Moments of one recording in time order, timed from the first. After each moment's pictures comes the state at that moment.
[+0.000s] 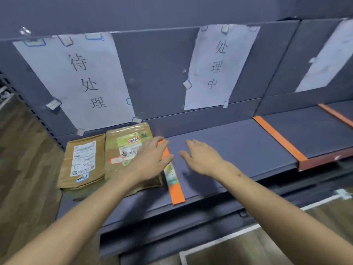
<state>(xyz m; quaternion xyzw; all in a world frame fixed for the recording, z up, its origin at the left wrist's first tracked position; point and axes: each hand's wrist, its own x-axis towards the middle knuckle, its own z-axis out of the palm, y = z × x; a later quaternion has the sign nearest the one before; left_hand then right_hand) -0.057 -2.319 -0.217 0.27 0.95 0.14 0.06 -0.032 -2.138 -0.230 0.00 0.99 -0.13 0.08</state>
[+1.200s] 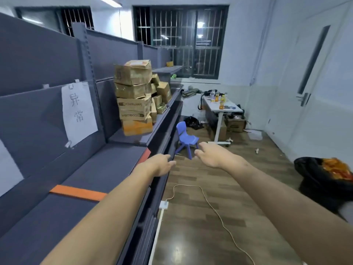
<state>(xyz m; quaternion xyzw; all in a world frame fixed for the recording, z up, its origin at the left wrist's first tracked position) 0.148 -1.348 -0.138 0.69 0.69 0.05 0.20 0.341 -1.310 -0.113 0.58 0.81 -0.10 -0.06</state>
